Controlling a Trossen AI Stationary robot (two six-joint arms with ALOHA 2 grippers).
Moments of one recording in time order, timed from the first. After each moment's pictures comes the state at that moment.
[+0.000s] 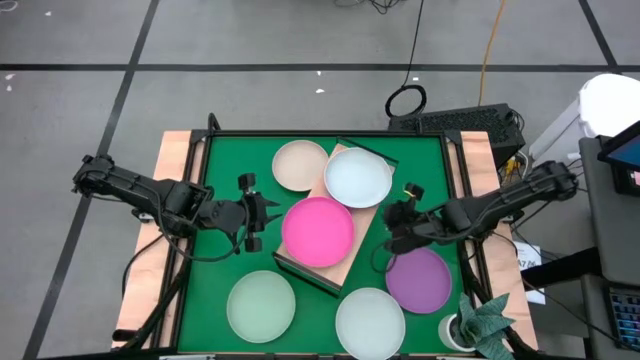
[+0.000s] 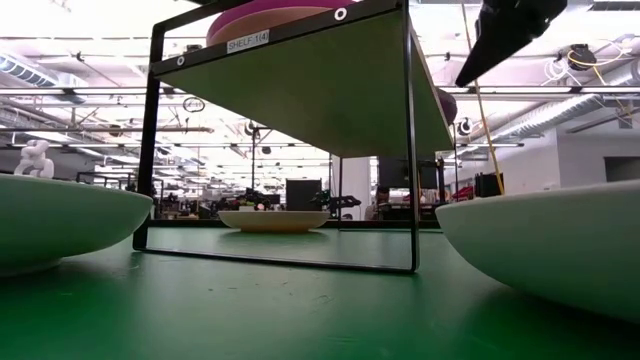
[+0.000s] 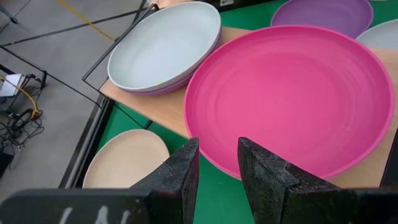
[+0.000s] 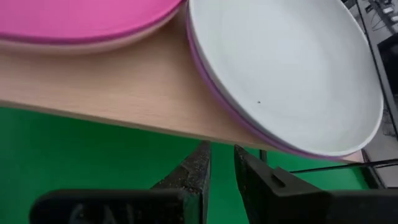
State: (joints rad) left arm -0.32 1.17 1.15 -0.68 -0.52 -0.05; right arm 0.35 1.24 1.02 -0.89 0.65 0.46
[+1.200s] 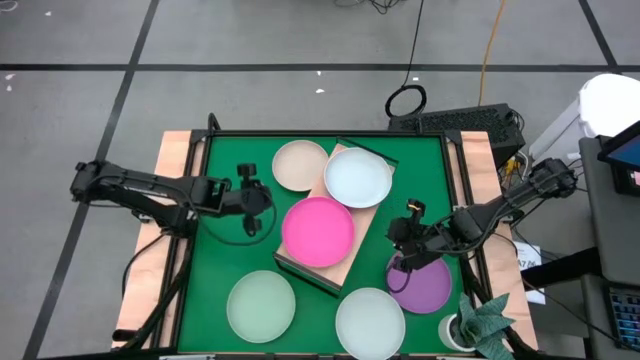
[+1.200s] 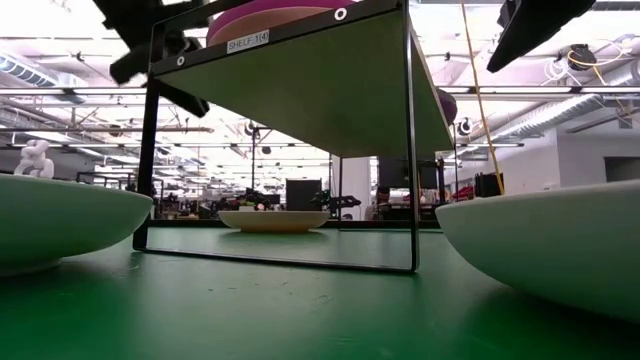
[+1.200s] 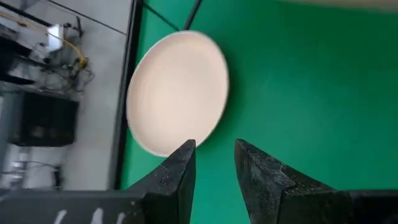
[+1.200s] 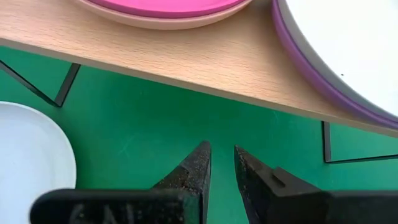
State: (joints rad) left arm -0.09 1.17 0.91 -0.73 -0.55 0.17; right arm 0.48 1.22 1.02 -0.89 0.52 0.60
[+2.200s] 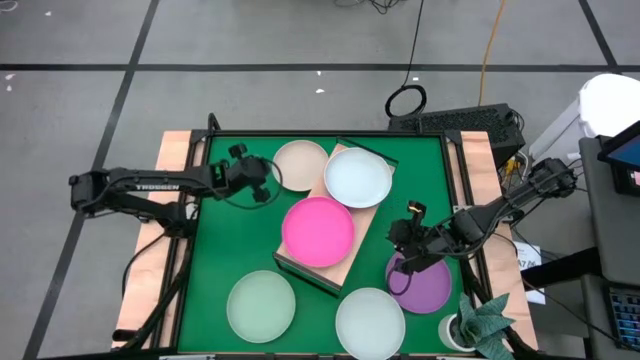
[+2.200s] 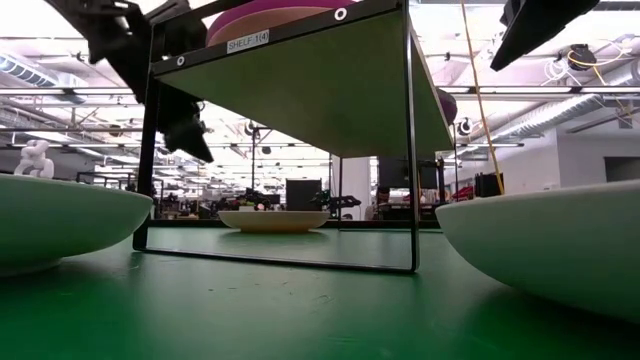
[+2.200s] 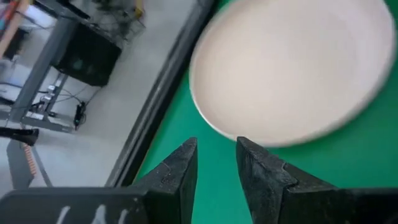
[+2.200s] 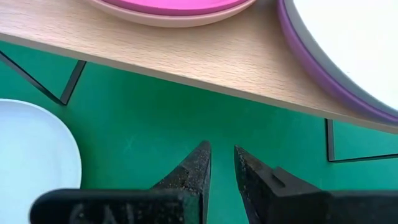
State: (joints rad) left arm 0.29 1.17 0.64 -0.26 -0.56 0.22; right arm 0.50 1.22 1.02 -0.90 0.52 0.61
